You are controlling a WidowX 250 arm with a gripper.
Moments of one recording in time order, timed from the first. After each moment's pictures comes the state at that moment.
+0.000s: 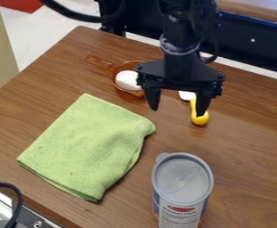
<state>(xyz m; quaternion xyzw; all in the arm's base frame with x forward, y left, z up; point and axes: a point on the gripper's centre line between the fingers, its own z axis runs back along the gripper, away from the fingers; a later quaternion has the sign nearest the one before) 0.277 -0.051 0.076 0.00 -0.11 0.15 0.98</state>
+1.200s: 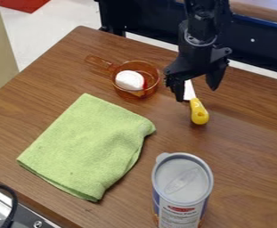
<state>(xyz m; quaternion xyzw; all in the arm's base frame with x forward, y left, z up) 0.359 -0.045 0.030 0.00 -0.10 0.44 0.89</state>
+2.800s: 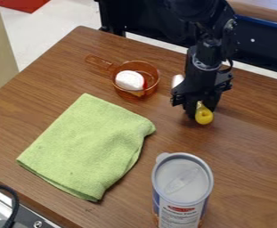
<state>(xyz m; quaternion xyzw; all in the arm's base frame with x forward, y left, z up) 0.361 -0.058 -0.011 0.00 -0.07 0.42 0.91</state>
